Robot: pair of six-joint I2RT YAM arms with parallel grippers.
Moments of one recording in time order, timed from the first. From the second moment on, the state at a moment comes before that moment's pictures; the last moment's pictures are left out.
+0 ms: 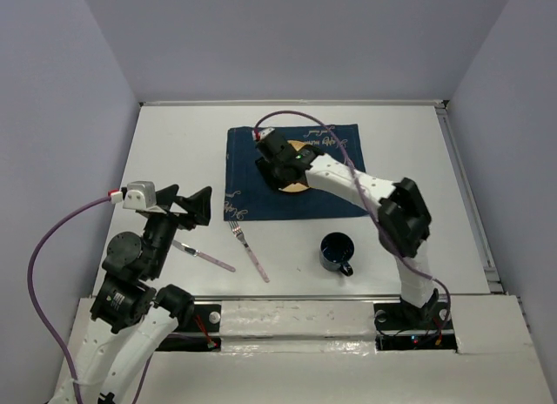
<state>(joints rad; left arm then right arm) -0.49 0.29 0.68 -0.28 -0.24 -0.30 0.84 2.14 1.86 -0.69 0.33 0.16</state>
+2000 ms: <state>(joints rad) -0.49 0.30 0.68 -0.27 -0.20 -0.31 0.24 1.95 1.75 -0.50 0.29 0.37</state>
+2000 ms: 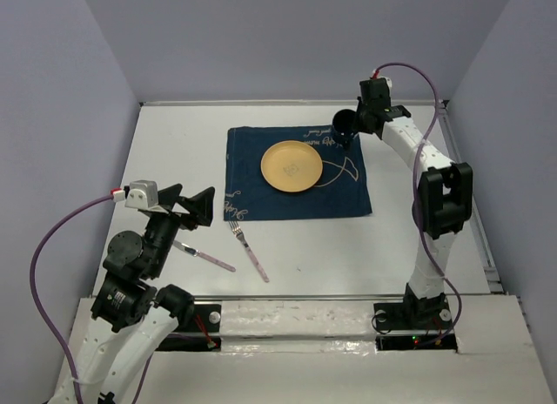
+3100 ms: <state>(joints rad) -0.48 0.31 0.68 -0.27 -0.20 -0.31 0.17 2.28 2.03 -0.57 0.17 0.34</state>
